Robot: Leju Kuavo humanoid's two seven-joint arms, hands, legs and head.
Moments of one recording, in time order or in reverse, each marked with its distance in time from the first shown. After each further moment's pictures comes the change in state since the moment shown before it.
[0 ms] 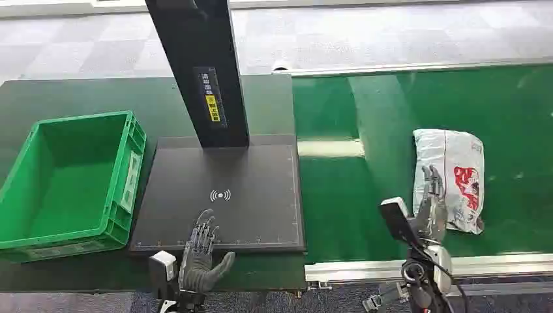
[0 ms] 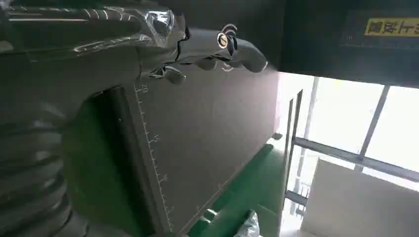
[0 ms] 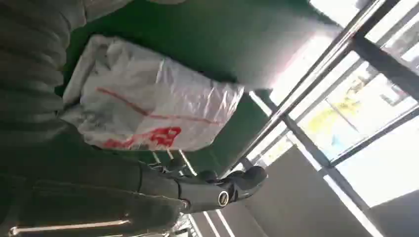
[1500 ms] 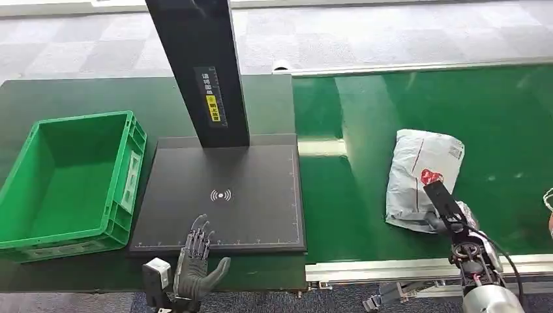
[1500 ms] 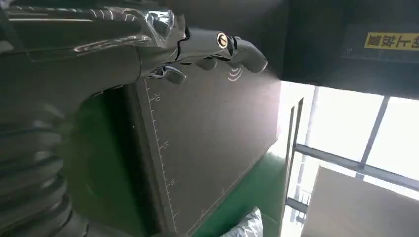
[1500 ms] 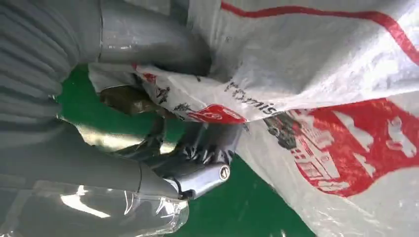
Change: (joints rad) left arm 0.040 0.027 -0.028 -0.050 0.034 0.041 0.000; right arm -0.300 -0.190 -0.222 0.537 0.116 0.489 0.250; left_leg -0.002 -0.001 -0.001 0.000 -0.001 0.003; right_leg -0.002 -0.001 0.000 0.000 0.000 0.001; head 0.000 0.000
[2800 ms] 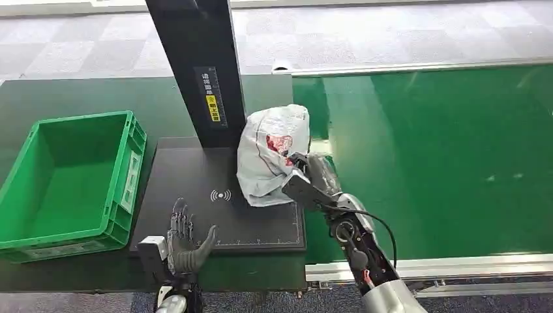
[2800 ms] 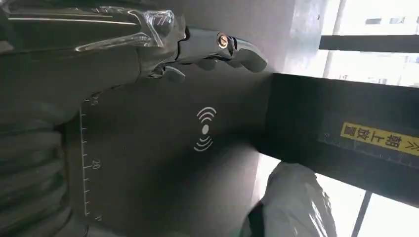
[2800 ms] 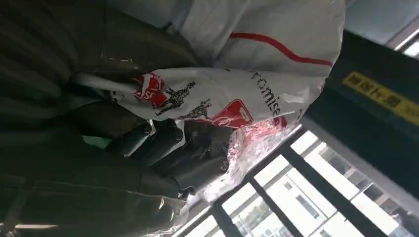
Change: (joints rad) left arm -0.130 -0.078 0.090 0.081 0.047 0.225 0.000; right arm 0.083 0.406 0.667 -0.469 -0.187 0.021 -0.245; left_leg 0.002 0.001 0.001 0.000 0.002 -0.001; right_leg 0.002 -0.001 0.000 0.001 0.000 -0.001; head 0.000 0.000
